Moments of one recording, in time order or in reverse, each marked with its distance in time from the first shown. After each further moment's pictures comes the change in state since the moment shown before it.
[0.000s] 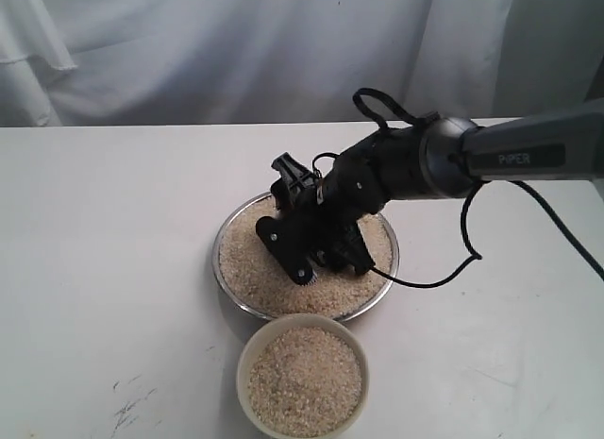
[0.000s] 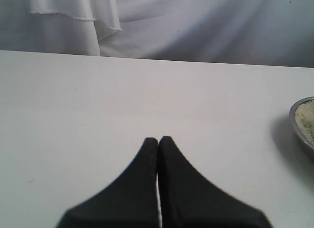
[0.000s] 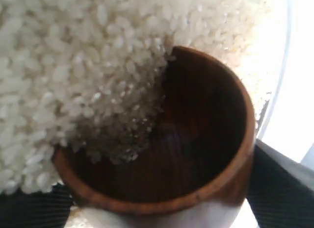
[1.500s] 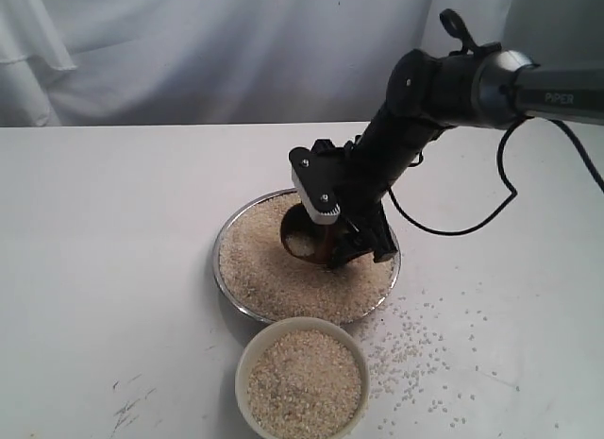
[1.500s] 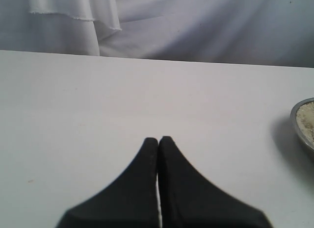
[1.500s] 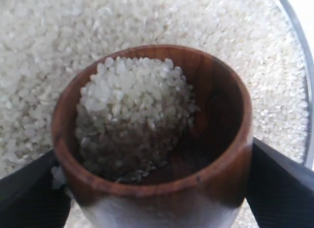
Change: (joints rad) left arm 0.000 0.000 0.000 0.000 0.000 0.000; right arm -0.184 0.026 -0.248 0.550 0.580 -0.194
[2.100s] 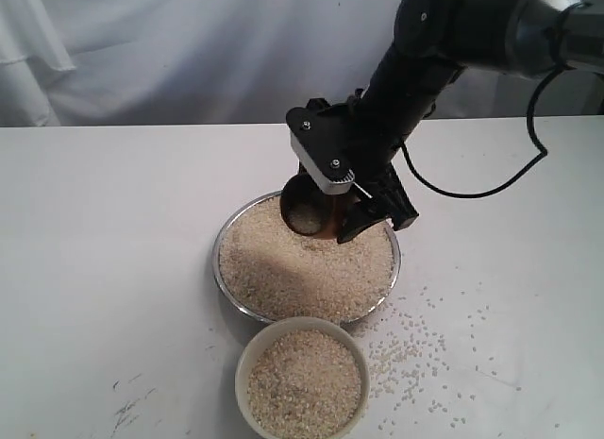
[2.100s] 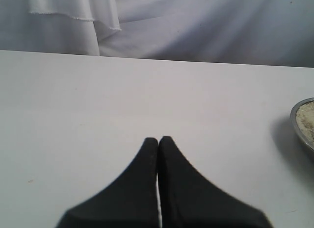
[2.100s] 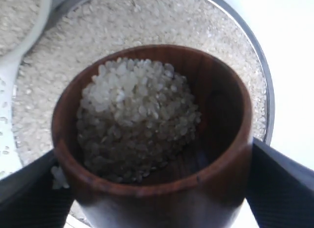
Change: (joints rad) left arm 0.000 0.000 0.000 0.000 0.000 0.000; right arm 0.032 -0.145 -0.038 -0.104 0.164 0.005
